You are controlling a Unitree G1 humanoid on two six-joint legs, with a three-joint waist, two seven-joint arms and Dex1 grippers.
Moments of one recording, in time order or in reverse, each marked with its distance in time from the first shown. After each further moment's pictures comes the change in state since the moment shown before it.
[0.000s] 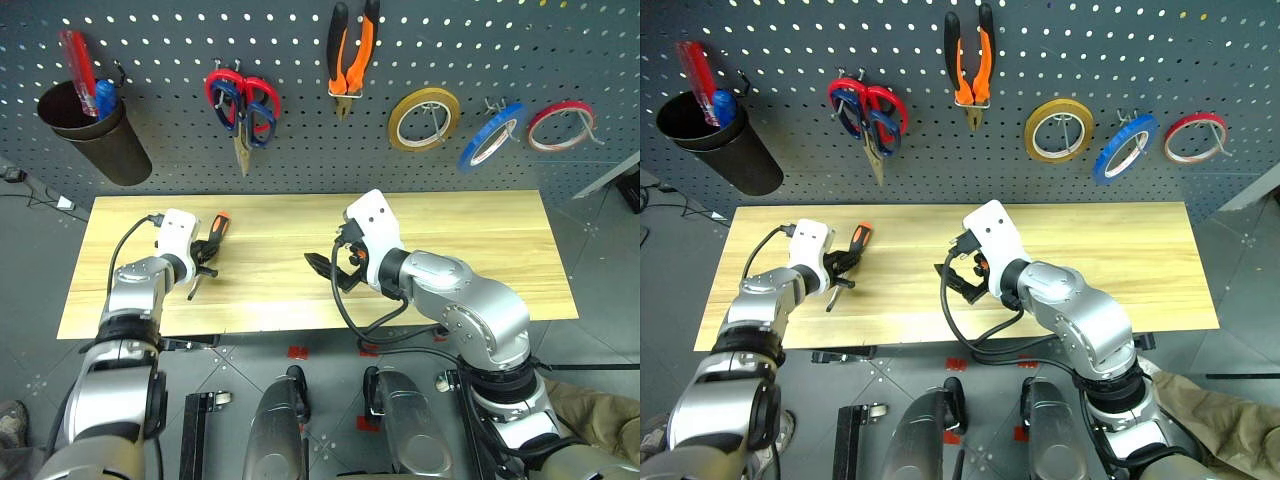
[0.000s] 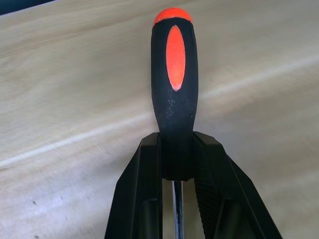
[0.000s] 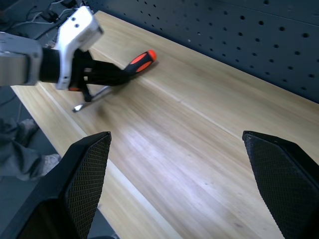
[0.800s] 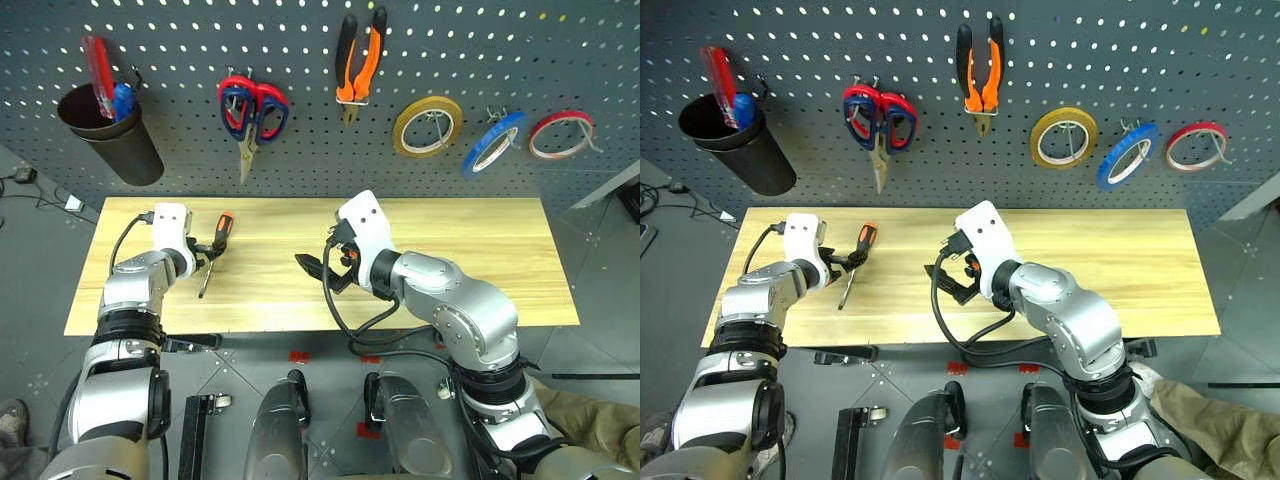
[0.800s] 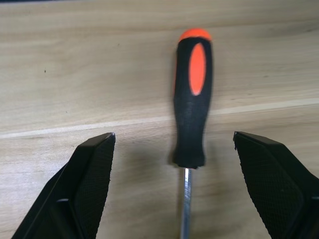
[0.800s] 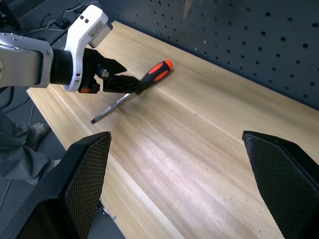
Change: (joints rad) left arm -0.212 -0.036 0.059 0.164 -0.067 0.241 0.130; right arm -0.023 0.100 -0.001 0.033 -0.024 0.050 -0.007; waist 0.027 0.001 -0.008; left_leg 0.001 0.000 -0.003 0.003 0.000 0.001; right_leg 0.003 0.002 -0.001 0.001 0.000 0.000
